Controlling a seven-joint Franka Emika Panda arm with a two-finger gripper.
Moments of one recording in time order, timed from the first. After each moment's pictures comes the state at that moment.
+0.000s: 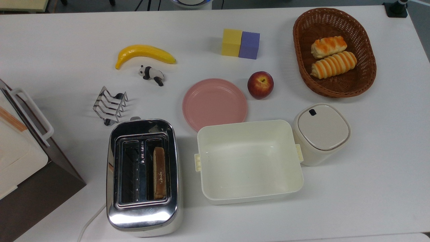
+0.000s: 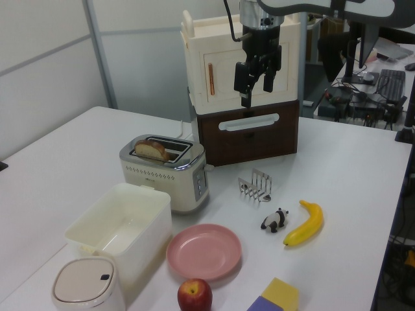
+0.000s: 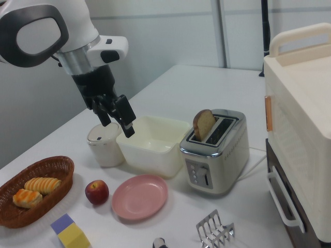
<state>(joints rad) -0.18 -0.02 0.09 -1.42 -0.02 1.49 0.01</state>
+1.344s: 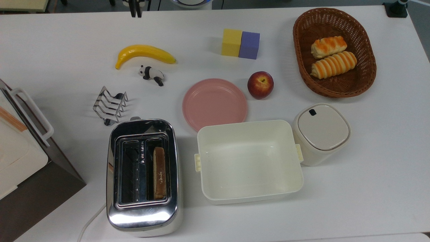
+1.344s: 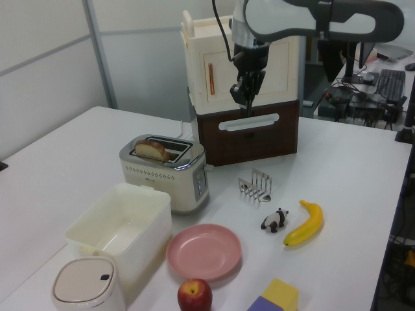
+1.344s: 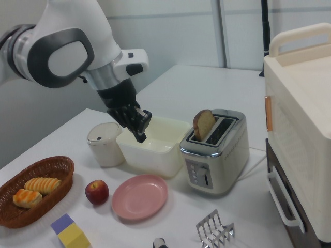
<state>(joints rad) -0.17 0.02 0.07 -1.51 -0.02 1.68 -0.11</state>
